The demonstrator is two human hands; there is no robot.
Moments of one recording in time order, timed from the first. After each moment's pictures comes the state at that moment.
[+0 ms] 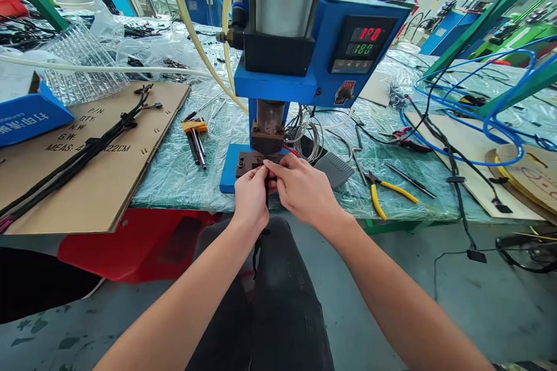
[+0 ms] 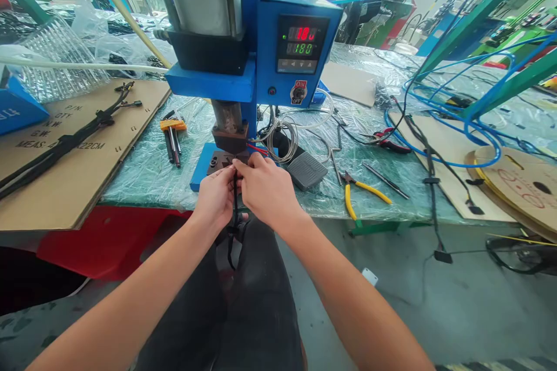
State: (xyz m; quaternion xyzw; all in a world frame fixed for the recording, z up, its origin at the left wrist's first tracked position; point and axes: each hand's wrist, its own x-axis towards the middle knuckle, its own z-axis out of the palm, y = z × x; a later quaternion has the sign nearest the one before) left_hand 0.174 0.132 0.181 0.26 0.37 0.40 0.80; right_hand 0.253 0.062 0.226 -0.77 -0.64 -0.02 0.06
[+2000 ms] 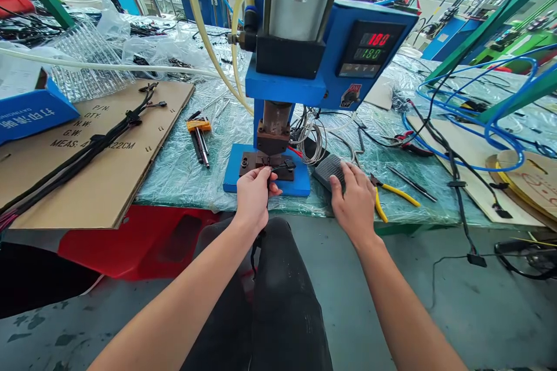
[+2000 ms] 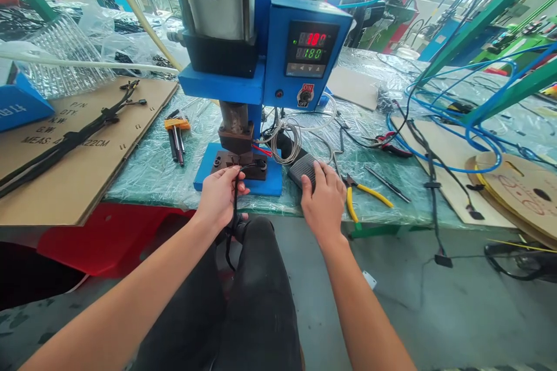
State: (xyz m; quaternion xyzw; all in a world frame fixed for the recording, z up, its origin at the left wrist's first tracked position) left_hand 0.168 0.135 0.175 0.32 0.38 0.39 0.77; right_hand 0.324 0.007 0.156 -0.86 -0.42 -0.19 0.23
